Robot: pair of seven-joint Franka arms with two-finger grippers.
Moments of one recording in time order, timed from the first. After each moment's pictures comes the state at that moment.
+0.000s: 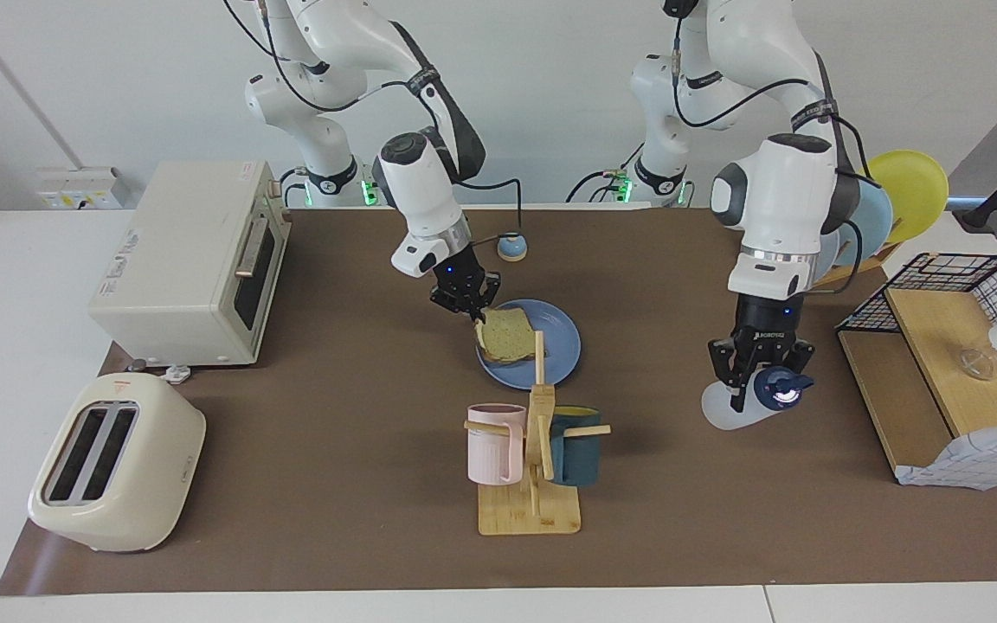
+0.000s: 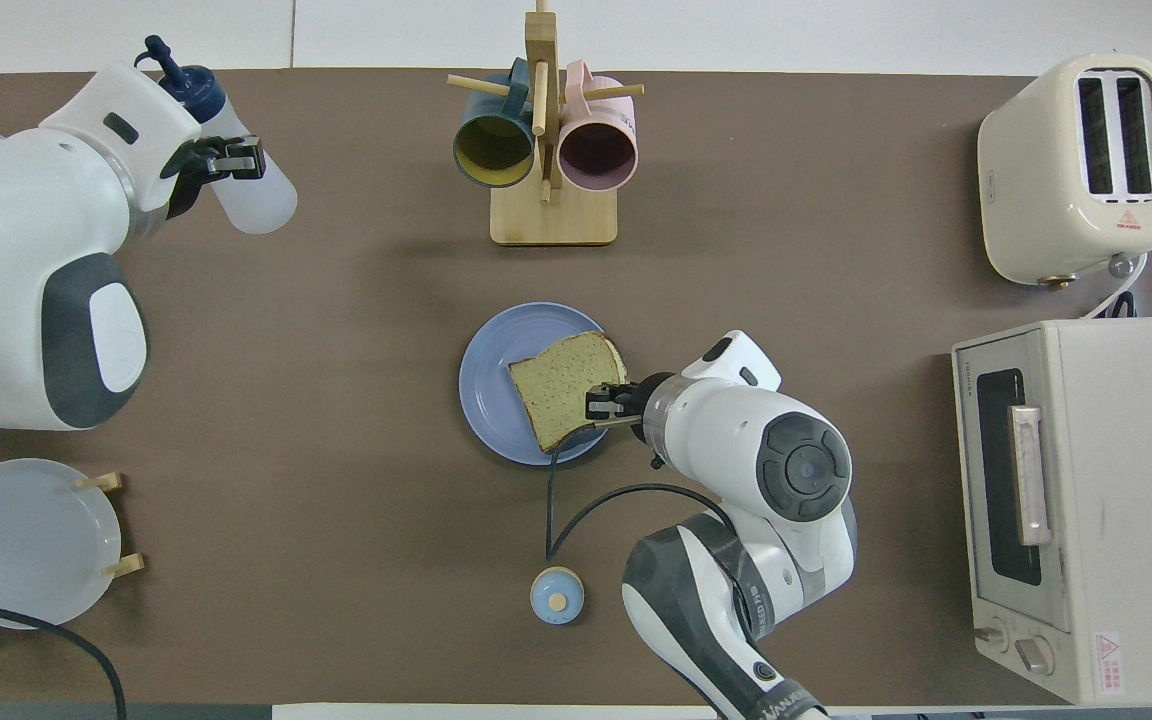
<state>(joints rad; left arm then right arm) -0.74 0.13 0.55 -1.88 -0.13 2.54 -0.02 0.45 0.11 0.13 -2.26 0.24 2.71 0.39</state>
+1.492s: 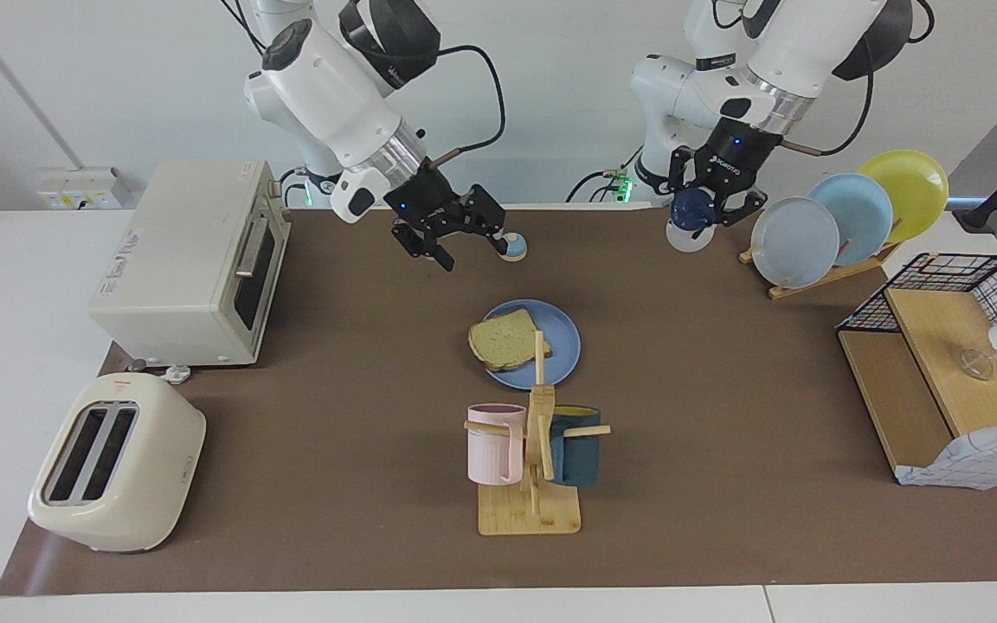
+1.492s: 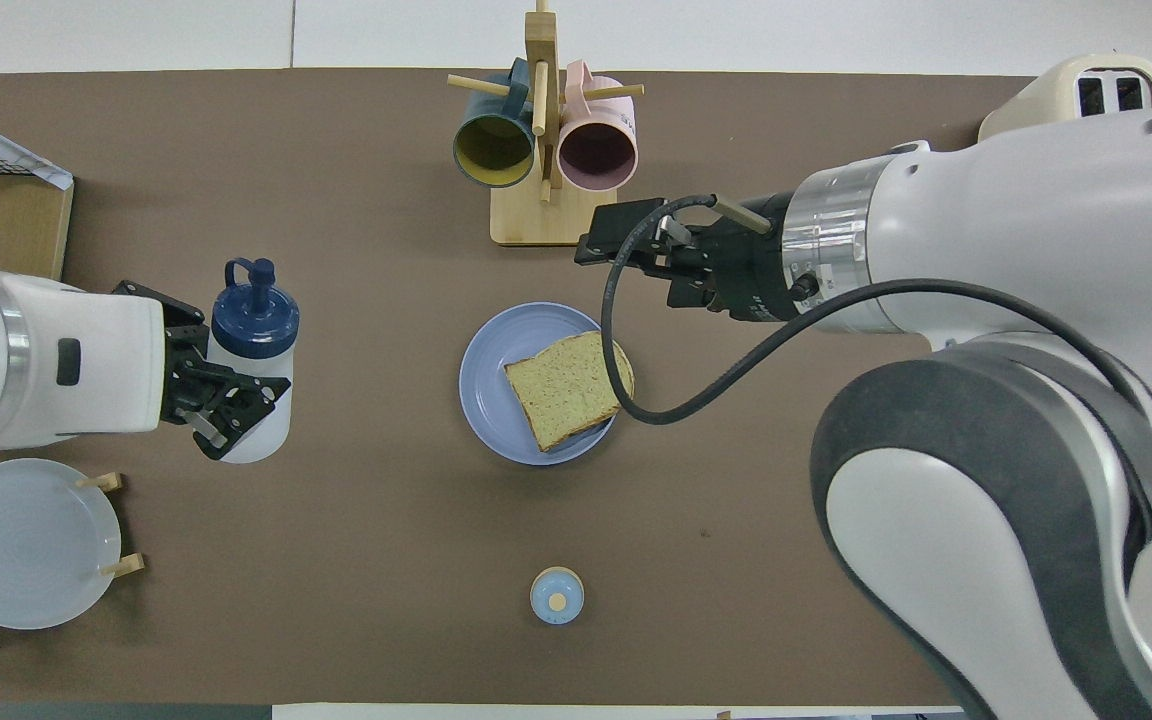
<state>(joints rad) -0.77 -0.24 0.38 -1.87 -0.12 1.79 0.58 0.27 0.05 0.13 -1.64 0.58 2.06 0.53</state>
